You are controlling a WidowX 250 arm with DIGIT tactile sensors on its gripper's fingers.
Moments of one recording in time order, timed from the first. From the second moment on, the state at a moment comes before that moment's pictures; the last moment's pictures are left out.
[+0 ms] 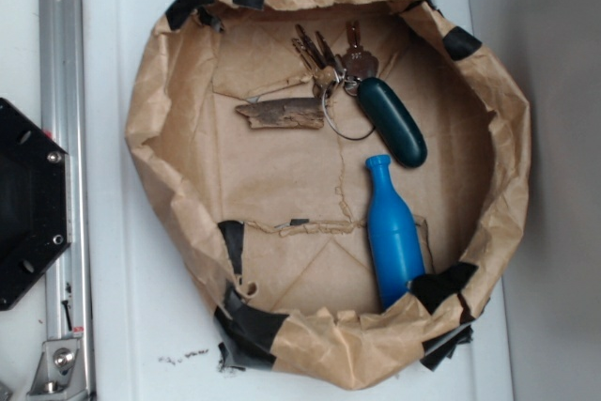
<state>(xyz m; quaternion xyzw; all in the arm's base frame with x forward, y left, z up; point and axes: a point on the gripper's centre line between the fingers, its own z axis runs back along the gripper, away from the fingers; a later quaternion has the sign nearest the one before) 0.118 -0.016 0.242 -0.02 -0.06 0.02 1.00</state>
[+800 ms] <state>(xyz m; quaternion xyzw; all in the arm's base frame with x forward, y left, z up) 0.196 -0.002 0.205 0.06 -0.12 -0.08 0.99</state>
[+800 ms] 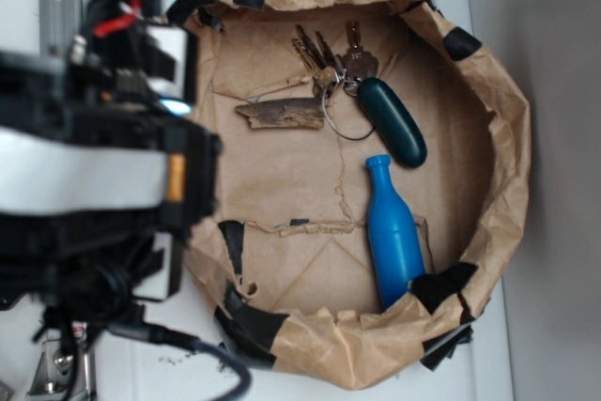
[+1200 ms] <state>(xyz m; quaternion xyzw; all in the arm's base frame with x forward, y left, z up) 0.250 -0.002 0.146 0.01 -0.15 -0.24 0.96</state>
